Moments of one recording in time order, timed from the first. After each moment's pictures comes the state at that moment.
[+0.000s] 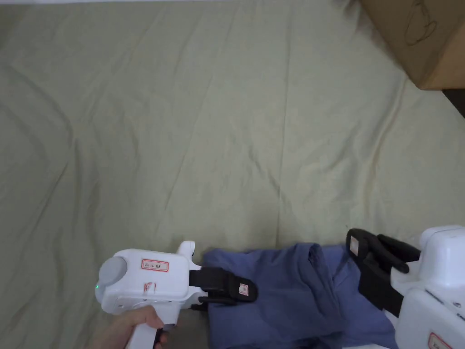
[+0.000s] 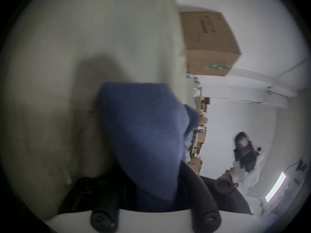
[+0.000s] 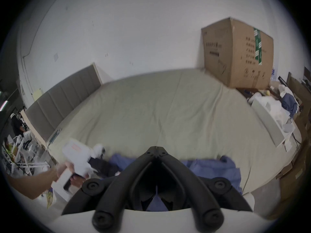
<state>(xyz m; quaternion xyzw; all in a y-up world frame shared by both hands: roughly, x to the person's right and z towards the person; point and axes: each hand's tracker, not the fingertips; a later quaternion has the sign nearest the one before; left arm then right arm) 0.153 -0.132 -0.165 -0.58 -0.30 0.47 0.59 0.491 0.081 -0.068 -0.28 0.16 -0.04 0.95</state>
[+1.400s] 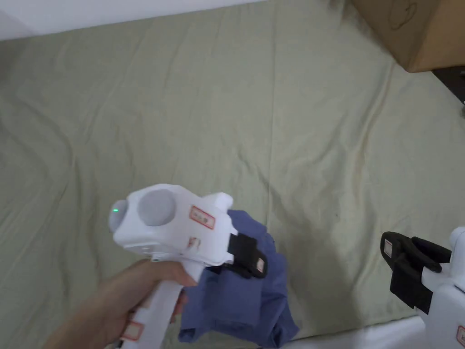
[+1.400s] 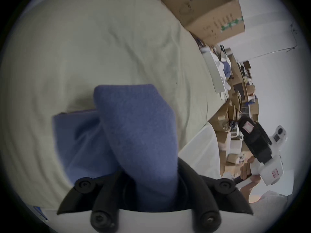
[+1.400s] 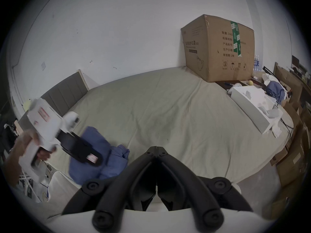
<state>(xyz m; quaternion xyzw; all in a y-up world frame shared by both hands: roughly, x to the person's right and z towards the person) 0.263 0.013 -0.191 -0.65 -0.27 0.18 0.69 0.556 0.064 -0.048 -0.31 0.10 -0.06 0.94</state>
